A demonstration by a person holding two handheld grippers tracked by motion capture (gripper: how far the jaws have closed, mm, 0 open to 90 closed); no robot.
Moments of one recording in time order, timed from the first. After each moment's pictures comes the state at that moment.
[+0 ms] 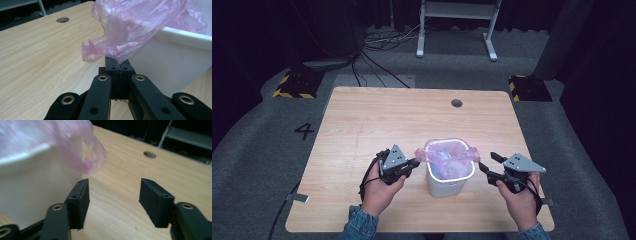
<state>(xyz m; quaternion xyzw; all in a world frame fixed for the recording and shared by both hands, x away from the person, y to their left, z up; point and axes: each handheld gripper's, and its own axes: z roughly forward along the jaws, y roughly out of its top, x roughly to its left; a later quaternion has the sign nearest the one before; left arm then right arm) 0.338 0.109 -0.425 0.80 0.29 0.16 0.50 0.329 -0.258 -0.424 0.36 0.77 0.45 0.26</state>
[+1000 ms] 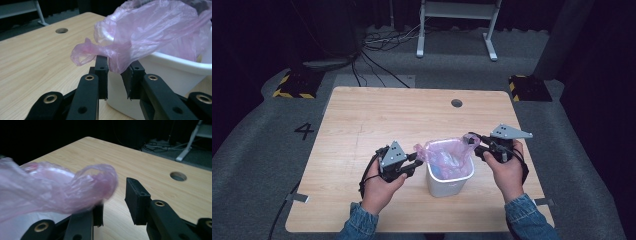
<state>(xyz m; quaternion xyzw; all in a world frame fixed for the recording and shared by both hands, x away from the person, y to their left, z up) 0.339 0.109 -0.412 0.78 0.28 0.16 0.54 0.383 -0.214 -0.376 0.34 0.77 0.51 0.19</state>
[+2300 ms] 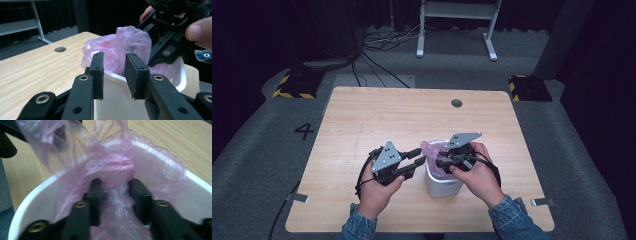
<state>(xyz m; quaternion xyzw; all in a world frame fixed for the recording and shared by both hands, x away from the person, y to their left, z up) 0.322 0.113 -0.391 0.75 0.27 0.17 0.59 0.366 -0.125 -0.375 0.25 0.89 0.38 0.10</state>
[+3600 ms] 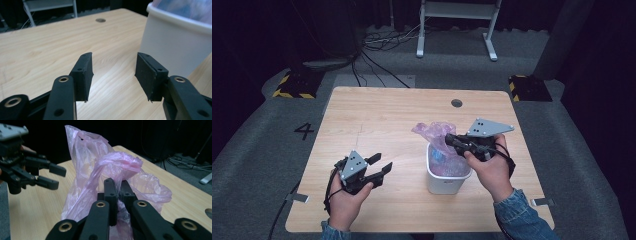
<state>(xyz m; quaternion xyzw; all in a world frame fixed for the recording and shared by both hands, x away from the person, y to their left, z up) 0.302 0.190 -0.423 0.74 0.38 0.21 0.51 0.360 -0.152 -0.320 0.24 0.81 0.52 0.17</state>
